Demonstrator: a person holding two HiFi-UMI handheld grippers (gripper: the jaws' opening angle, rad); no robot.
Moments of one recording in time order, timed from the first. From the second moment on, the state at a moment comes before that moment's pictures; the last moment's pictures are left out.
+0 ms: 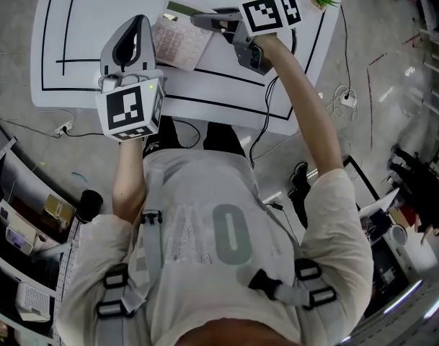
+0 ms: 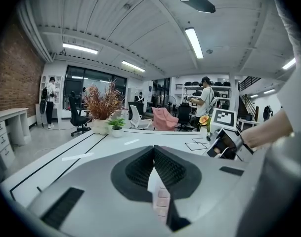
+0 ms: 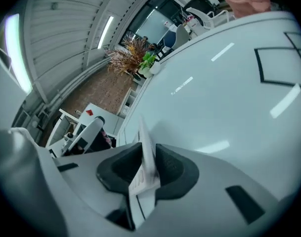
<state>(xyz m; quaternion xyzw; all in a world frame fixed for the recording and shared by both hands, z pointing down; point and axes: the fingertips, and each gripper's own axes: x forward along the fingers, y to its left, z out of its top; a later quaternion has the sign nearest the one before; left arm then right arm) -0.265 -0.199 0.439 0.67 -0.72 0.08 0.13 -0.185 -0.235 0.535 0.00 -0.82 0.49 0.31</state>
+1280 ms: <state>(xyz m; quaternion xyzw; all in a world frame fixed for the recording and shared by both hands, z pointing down) -0.284 -0.189 0.402 0.66 -0.74 0.07 0.09 -0.201 -0.230 0.511 0.03 -0.79 0.57 0.22</state>
